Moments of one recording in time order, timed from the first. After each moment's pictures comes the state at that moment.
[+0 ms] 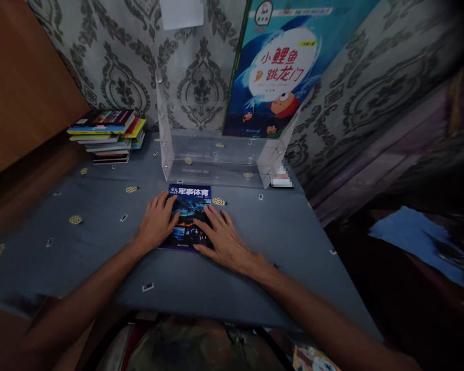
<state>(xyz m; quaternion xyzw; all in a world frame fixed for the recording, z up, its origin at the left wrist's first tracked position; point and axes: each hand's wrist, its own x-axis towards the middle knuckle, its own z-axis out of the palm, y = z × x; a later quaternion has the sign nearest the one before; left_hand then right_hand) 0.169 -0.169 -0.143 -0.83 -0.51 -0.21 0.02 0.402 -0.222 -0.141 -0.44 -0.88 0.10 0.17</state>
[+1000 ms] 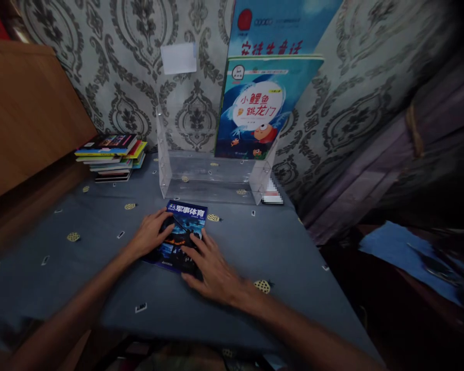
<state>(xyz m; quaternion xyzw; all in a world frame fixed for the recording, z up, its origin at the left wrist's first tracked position) 0.150 -0.149 -0.141 -0.84 -0.50 -0.21 -0.06 0.386 -0.248 -0.133 -0.43 -0.87 0.16 0.18</state>
